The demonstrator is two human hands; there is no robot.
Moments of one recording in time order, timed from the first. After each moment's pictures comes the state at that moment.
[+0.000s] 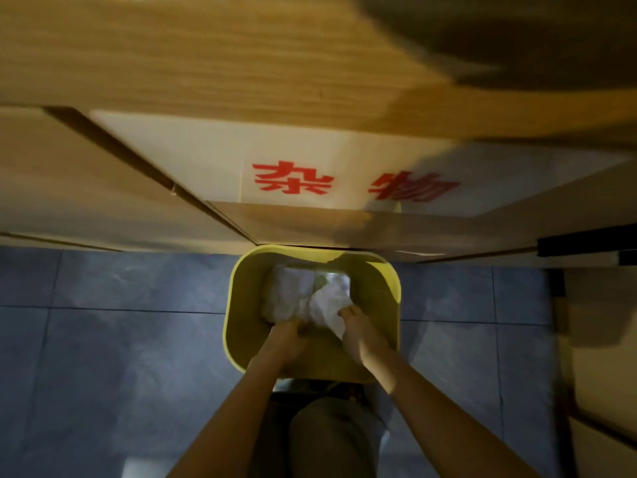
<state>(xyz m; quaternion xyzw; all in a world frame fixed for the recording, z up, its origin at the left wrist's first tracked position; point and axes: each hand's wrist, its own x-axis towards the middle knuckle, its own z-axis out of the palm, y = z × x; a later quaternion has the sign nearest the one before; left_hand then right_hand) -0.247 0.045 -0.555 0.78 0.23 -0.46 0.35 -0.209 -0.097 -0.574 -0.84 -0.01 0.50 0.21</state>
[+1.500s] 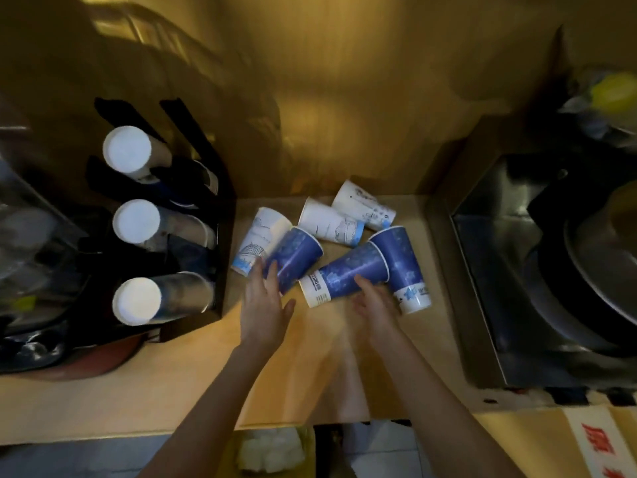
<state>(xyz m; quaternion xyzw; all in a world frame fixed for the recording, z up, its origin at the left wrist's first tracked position) 0.024 -0.005 -0.093 0.97 0.13 0.00 0.21 0.069 -0.174 -0.097 -0.63 0.32 0.17 0.68</state>
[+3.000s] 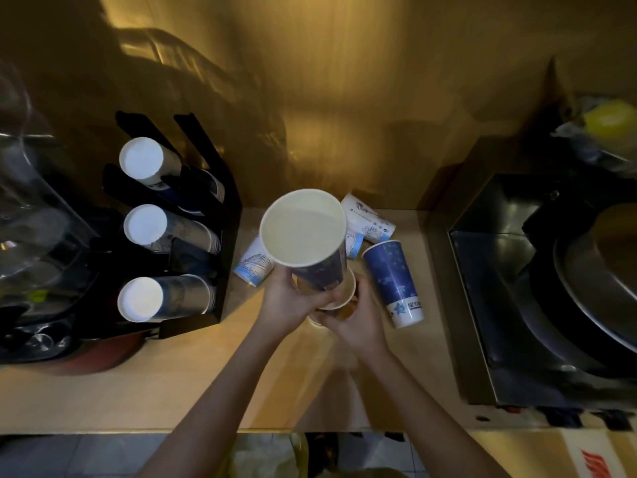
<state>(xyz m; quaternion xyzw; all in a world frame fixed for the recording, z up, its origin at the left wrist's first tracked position) 0.039 -0.035 -0.023 0.81 0.09 0.06 0.58 0.055 -0.174 -0.081 -0.82 -0.01 0.10 0.57</state>
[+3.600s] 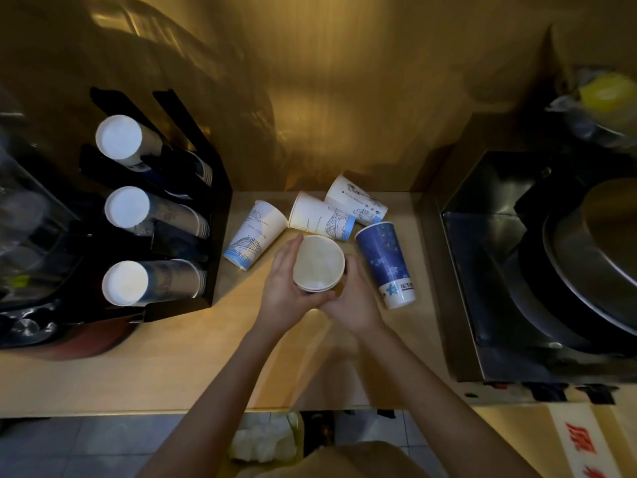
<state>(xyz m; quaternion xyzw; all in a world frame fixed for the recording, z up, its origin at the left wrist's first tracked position) 0.033 -0.052 -0.052 0.87 0.08 0.05 0.49 0.062 -0.182 -0.063 -0.86 -0.07 0.13 0.49</state>
